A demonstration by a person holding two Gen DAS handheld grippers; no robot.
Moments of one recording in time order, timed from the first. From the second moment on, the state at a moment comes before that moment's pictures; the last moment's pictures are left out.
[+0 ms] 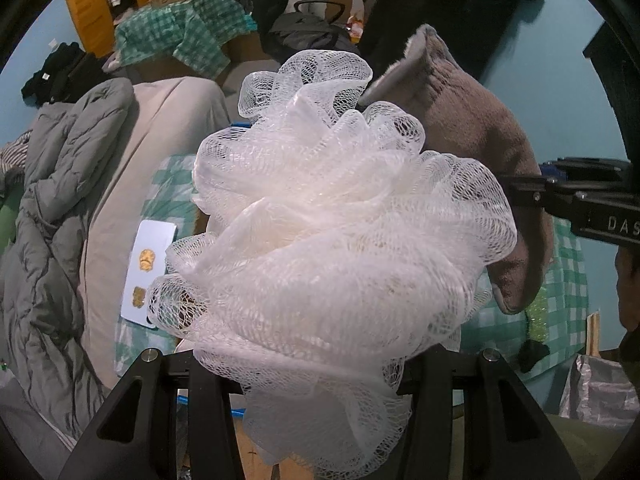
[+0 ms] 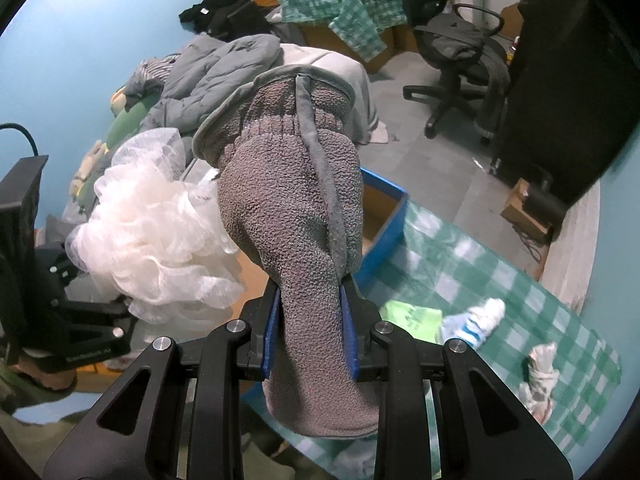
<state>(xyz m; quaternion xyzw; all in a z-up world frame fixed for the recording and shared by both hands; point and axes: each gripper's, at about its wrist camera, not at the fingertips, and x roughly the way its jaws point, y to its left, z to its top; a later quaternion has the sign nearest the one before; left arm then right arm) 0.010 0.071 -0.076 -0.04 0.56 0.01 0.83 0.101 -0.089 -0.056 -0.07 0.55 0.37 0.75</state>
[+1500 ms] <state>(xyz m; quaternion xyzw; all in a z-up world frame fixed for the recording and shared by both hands) 0.011 0.106 -0.114 -0.02 0.60 0.03 0.80 0.113 -0.012 -0.095 -0.06 0.59 0.31 0.74</state>
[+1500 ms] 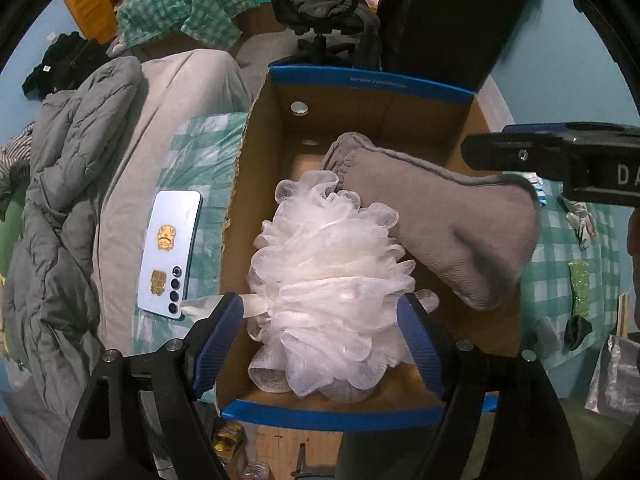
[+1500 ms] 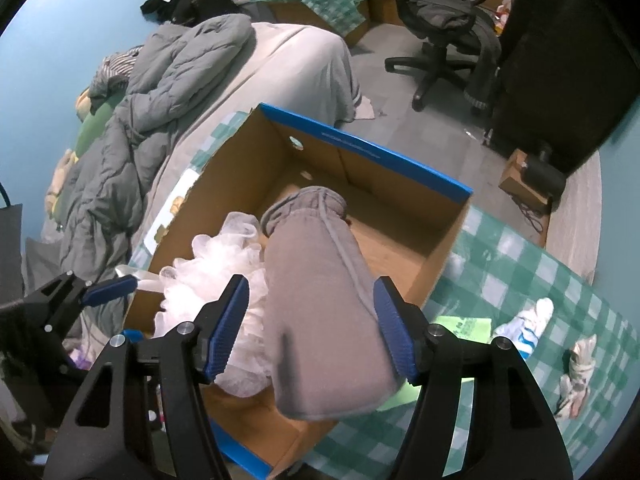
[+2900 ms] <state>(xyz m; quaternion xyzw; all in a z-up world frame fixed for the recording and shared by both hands) 0.015 -0.015 -0.083 0.02 0.59 -0.05 0.81 0.078 -0.192 -0.061 -0.02 0.59 0.20 0.78</state>
